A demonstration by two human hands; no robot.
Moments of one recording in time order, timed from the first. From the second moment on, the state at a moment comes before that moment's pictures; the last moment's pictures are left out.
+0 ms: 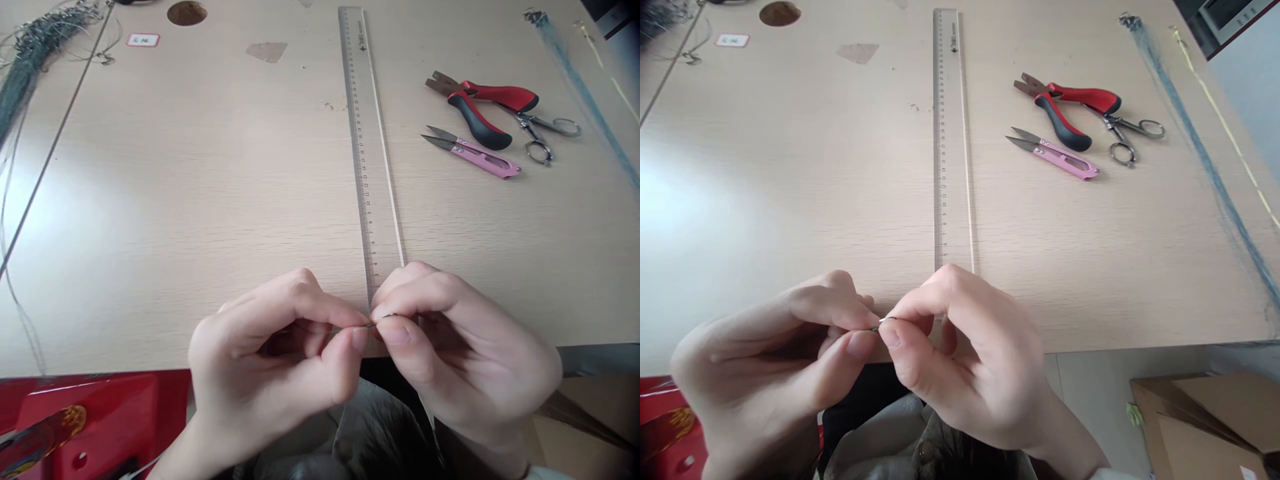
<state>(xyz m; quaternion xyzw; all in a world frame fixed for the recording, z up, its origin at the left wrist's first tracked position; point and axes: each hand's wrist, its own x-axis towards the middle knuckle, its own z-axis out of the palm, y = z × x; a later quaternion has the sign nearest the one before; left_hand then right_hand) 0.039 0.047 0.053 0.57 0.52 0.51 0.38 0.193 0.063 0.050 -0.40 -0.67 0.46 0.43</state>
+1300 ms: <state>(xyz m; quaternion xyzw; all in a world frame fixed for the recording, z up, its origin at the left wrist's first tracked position) 0.037 0.049 0.053 0.59 0.50 0.50 0.39 0.193 0.067 0.057 -0.41 -0.63 0.53 0.39</state>
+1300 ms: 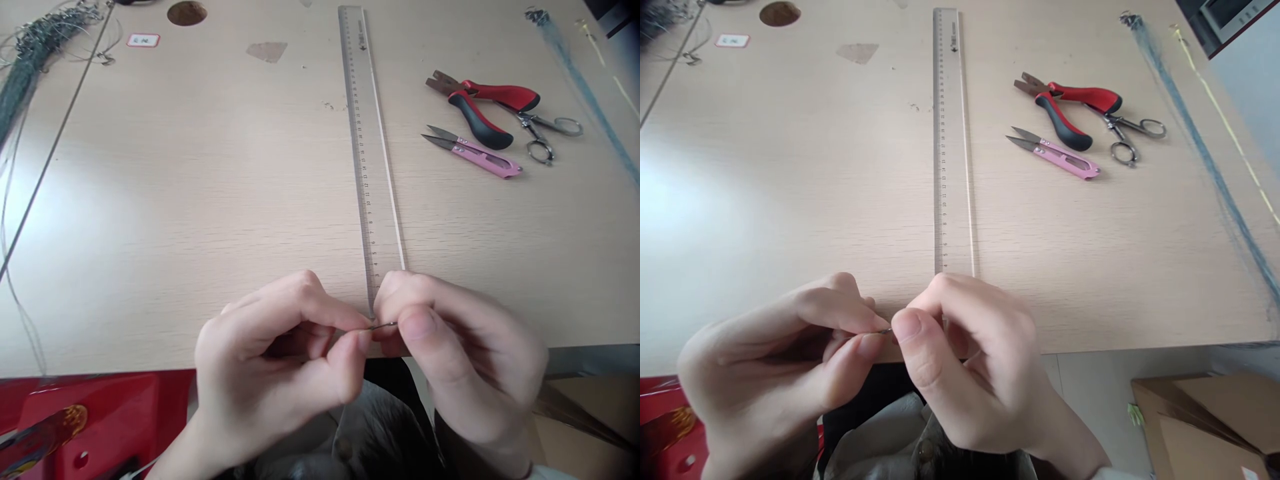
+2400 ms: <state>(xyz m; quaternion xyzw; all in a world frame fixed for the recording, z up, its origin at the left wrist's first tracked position) 0.037 0.050 0.053 0.59 0.48 0.51 0.40 0.195 0.065 0.065 -0.43 -0.59 0.57 0.37</state>
